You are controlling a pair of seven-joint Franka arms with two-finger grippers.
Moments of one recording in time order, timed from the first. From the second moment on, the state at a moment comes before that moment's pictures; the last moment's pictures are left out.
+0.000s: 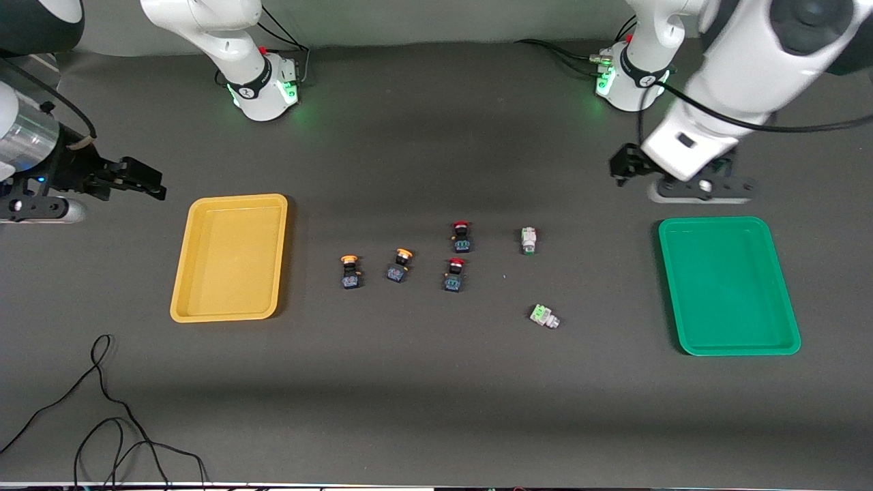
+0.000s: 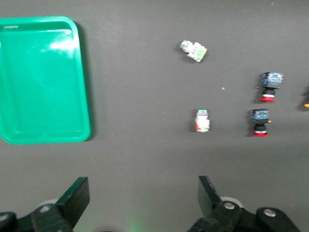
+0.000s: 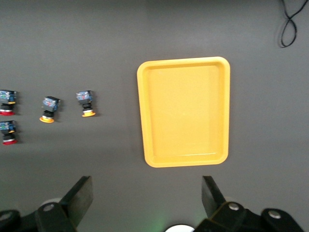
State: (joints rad) left arm -0.18 -0.05 -0.20 -1.76 -0.02 1.66 -0.37; right arm -0.03 0.01 0.13 -1.57 0.03 1.50 0.16
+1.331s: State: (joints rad) left arm -0.27 0.21 -0.31 -2.26 -0.01 2.47 -0.57; right arm 0.27 0.39 0.14 -1.83 0.08 2.03 0.55
